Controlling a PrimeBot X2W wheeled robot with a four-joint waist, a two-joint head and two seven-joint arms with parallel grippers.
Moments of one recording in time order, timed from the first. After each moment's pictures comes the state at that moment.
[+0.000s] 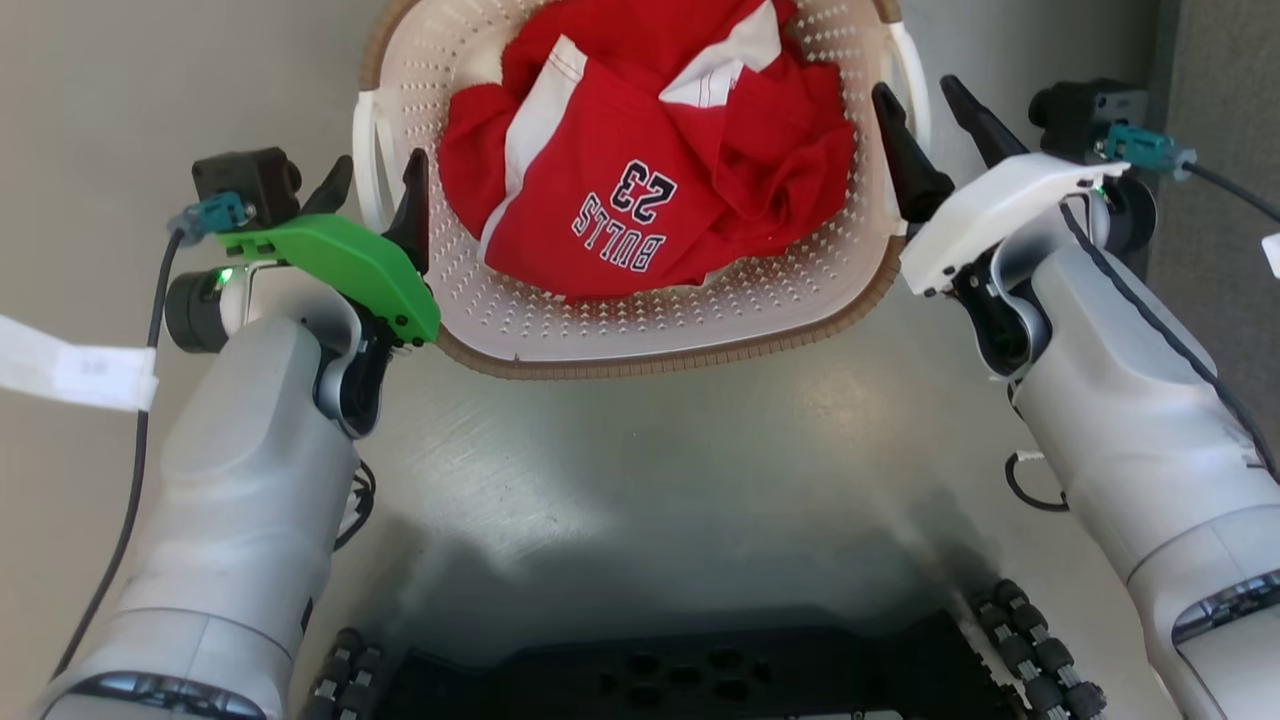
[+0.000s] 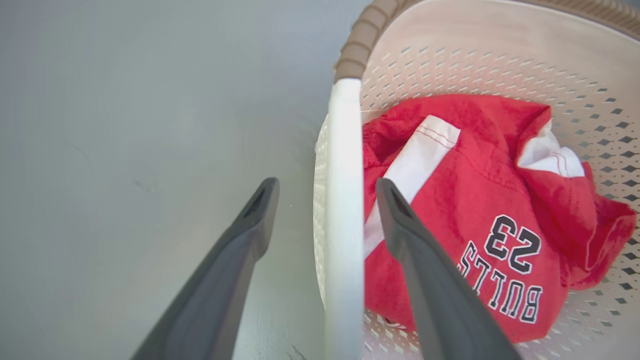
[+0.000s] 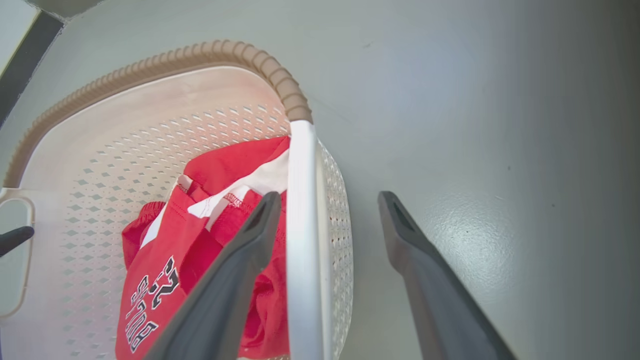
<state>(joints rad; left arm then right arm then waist) -0.86 0.02 -0.39 0.93 -0.63 -0.10 -0.16 -0.84 -0.12 0.45 0.89 0.54 0.12 -0.24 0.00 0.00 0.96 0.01</state>
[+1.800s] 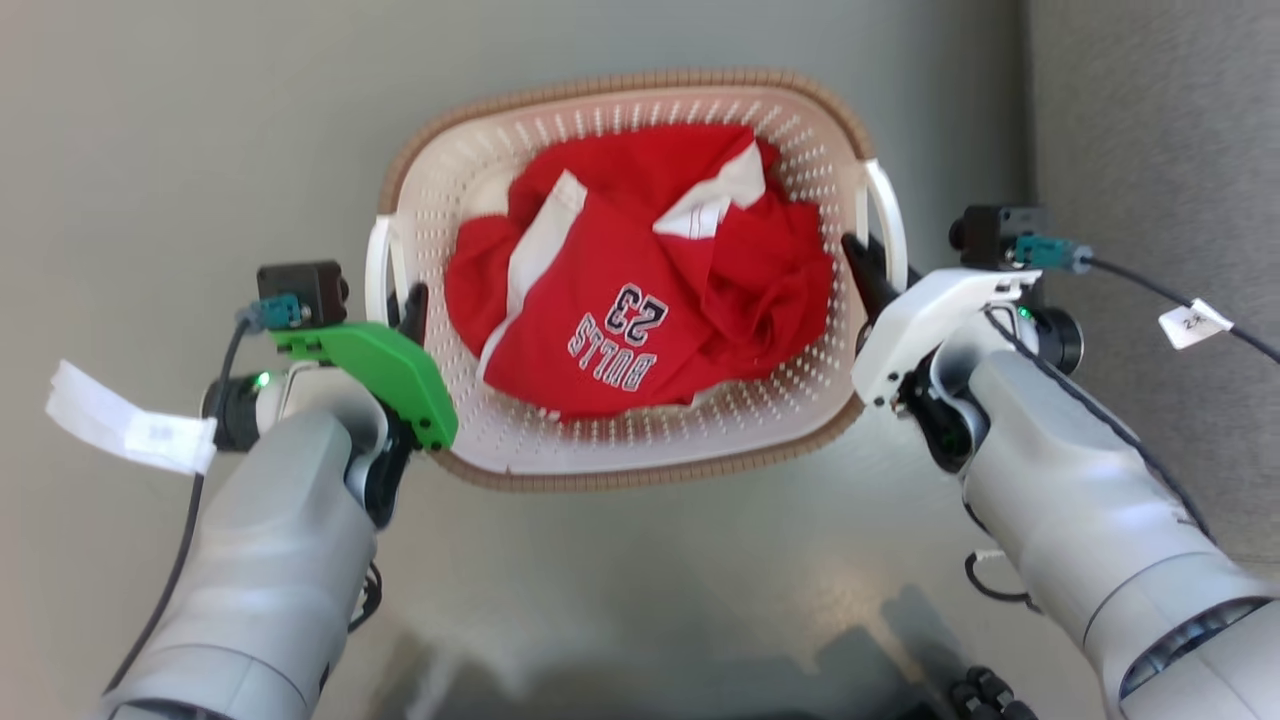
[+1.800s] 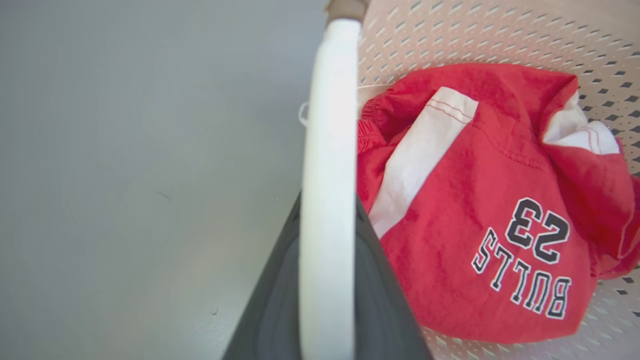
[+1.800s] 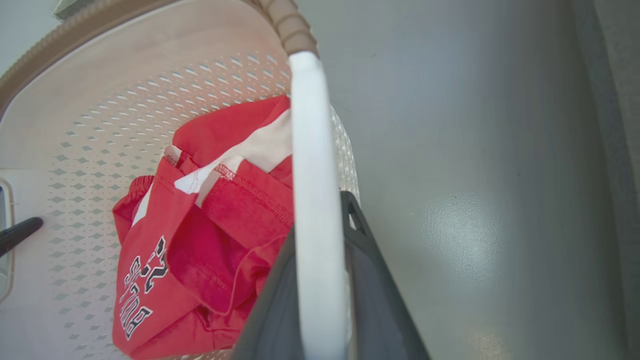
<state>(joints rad) -0.83 0.01 -0.59 1.15 -0.74 -0.12 -0.21 -0.81 -0.06 0.64 1.10 0.73 0.12 -0.24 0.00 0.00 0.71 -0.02</state>
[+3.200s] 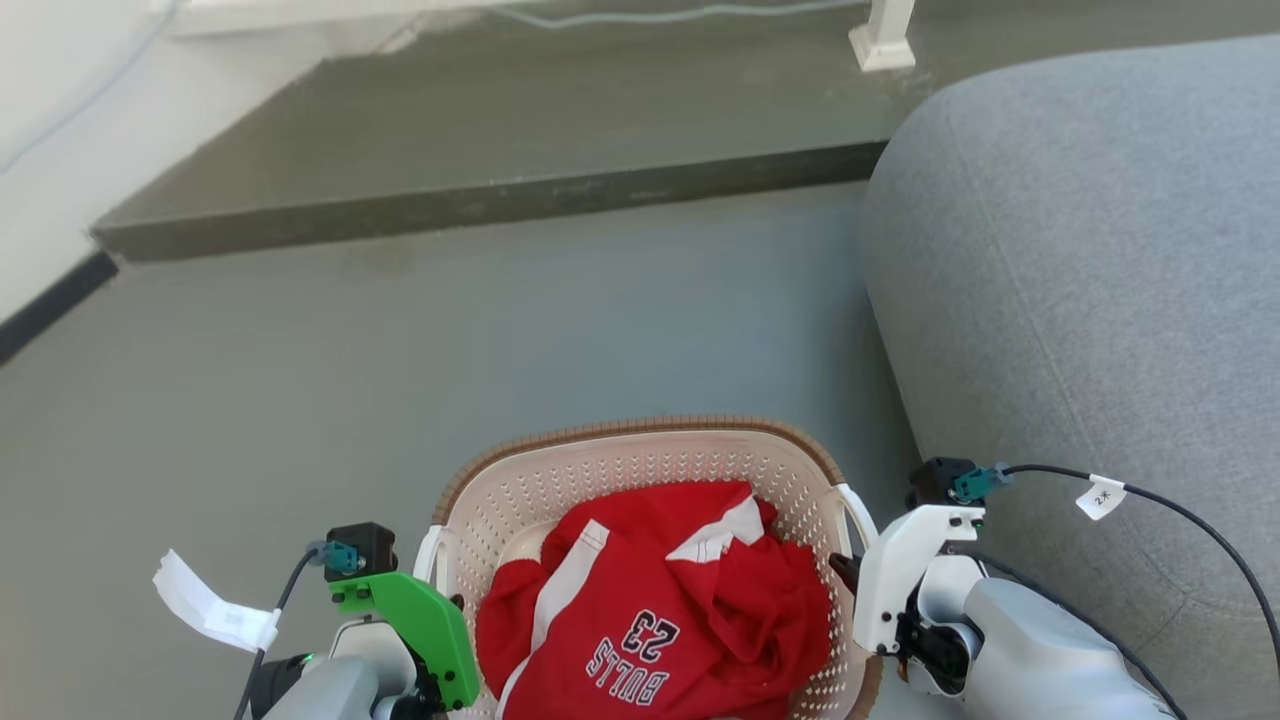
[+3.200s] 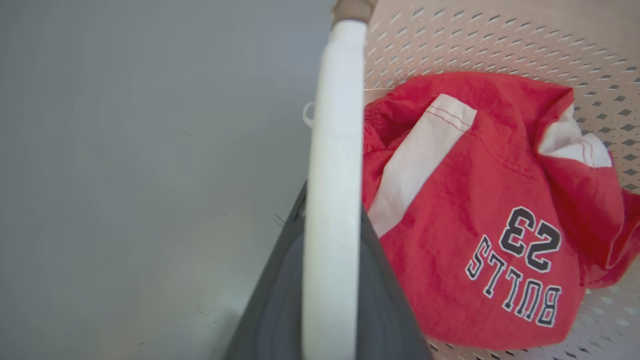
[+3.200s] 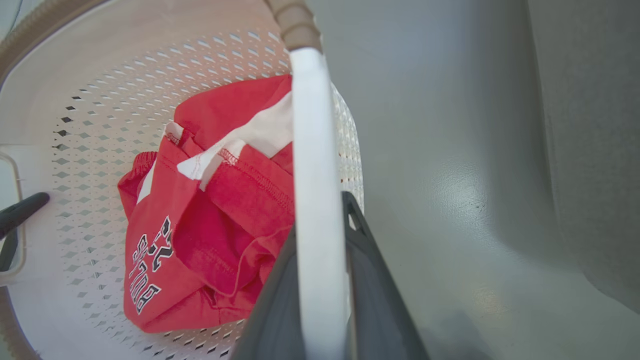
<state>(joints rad) -0.49 0.00 -0.71 1.18 -0.90 -0.13 -0.01 -0.50 -0.04 0.78 1.15 0.92 0.12 0.09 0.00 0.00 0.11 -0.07</state>
